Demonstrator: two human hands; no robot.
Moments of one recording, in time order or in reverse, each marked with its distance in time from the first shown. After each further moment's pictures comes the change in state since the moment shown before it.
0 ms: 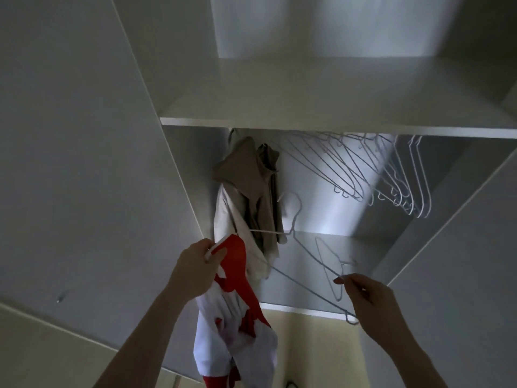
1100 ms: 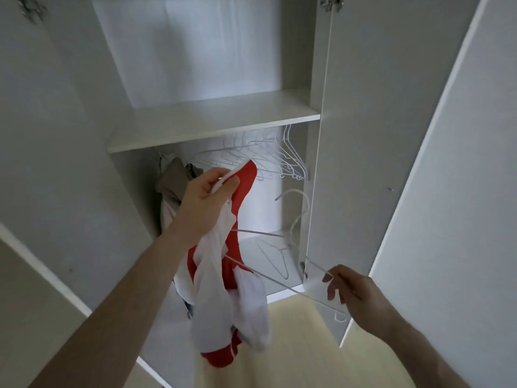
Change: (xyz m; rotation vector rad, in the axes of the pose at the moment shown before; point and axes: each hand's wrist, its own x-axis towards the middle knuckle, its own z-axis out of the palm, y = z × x) left_hand -0.204 0.140 -0.086 -0.632 -0.239 0.752; right_hand -0.314 -0.027 -0.041 -0.120 0.203 -0.018
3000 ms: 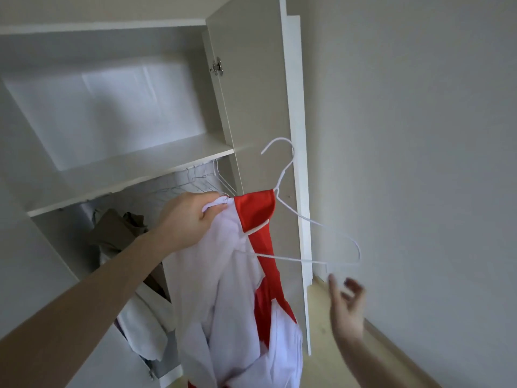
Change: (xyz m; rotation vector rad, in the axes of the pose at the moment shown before) left_hand -0.014 0.097 0.116 0.762 -0.295 0.505; right_hand -0.120 0.059 -0.043 0.705 0.845 0.526
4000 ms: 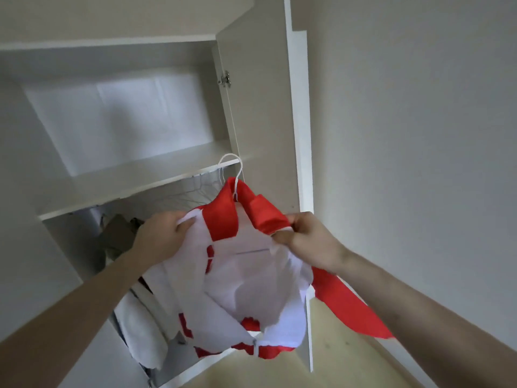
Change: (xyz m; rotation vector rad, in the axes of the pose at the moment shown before) left_hand -0.026 -0.054 0.001 0.126 0.032 -0.263; right_hand -0.007 -0.202 0.046 -0.402 -0.832 -0.550
